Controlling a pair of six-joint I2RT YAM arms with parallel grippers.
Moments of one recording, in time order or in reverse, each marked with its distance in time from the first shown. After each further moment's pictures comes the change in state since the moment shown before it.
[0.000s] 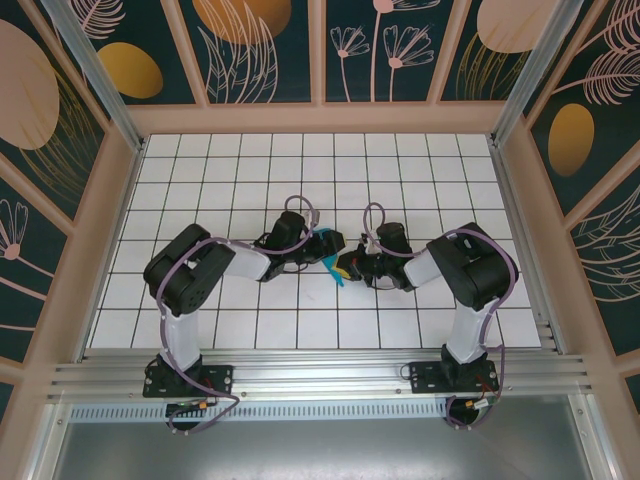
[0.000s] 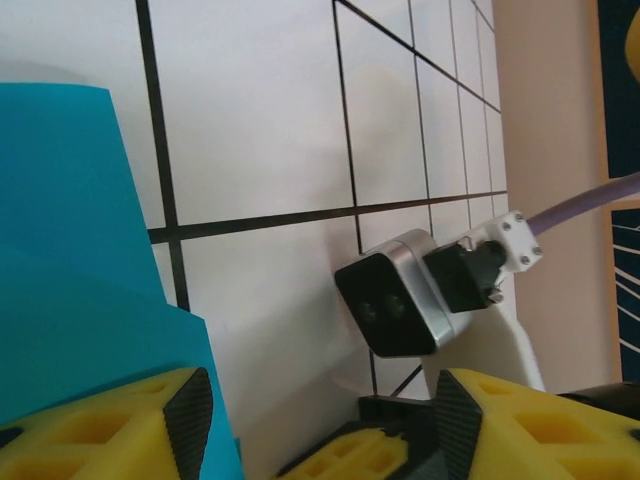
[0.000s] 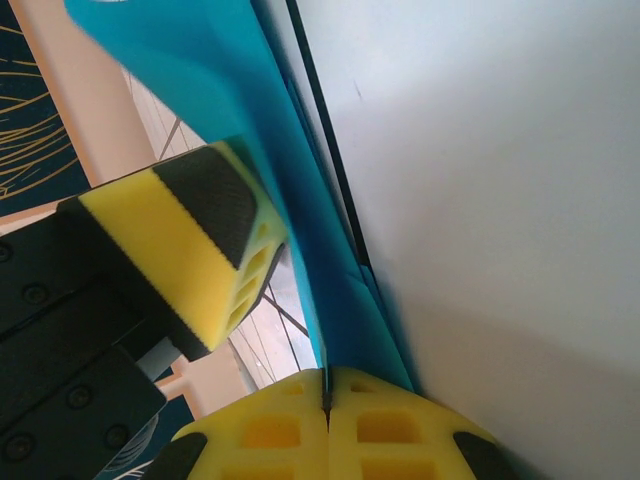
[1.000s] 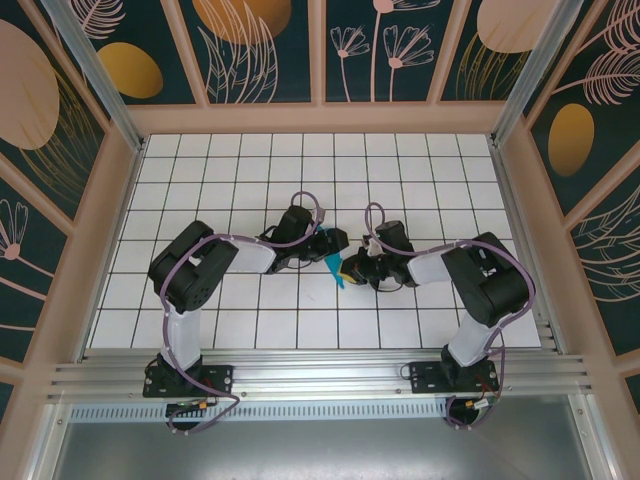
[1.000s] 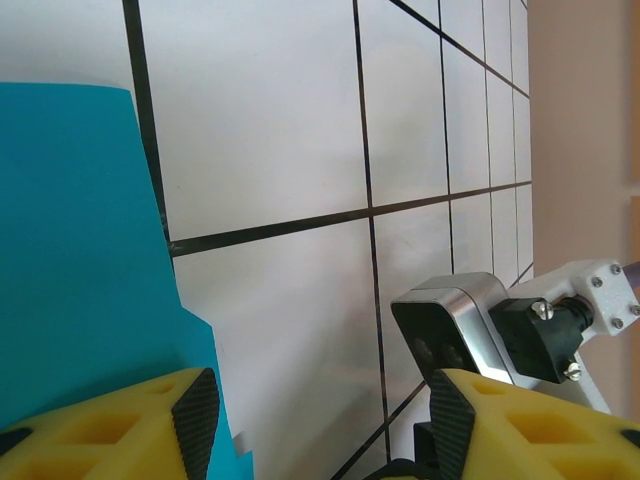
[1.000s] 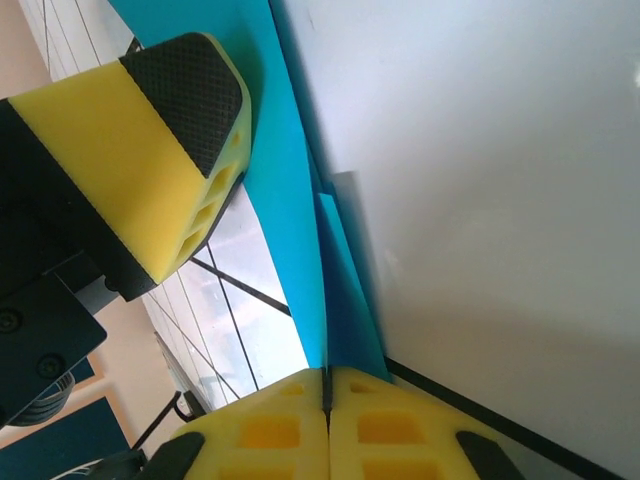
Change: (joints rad) left arm -0.001 0.031 0.093 -0.136 0.015 0.020; right arm 0.010 -0.137 0.030 -0.349 0.075 -0.201
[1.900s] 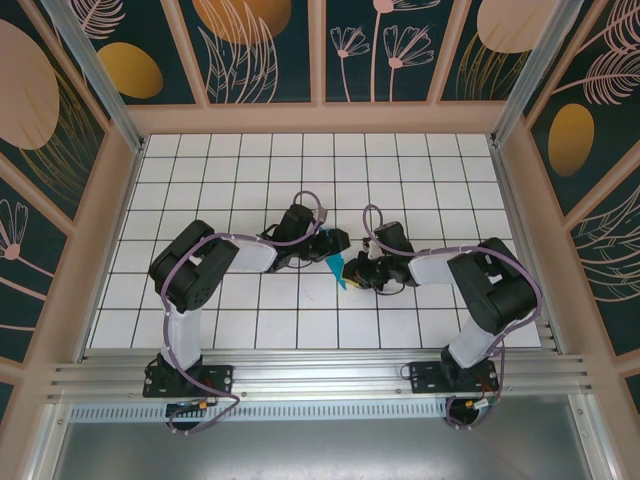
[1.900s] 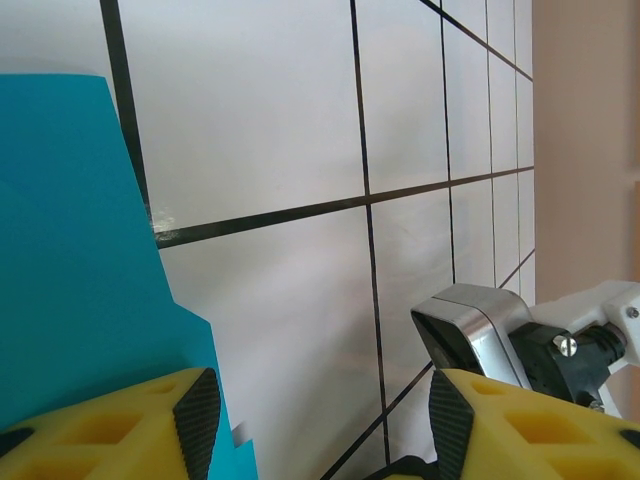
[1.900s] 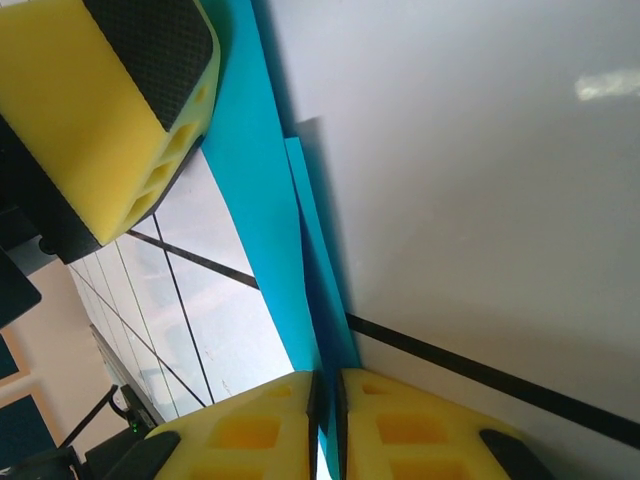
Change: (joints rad) left arm 0.000 0.008 0.023 -0.036 0.025 0.014; right arm 0.018 -0.056 0.014 -0.164 0.066 -0.128
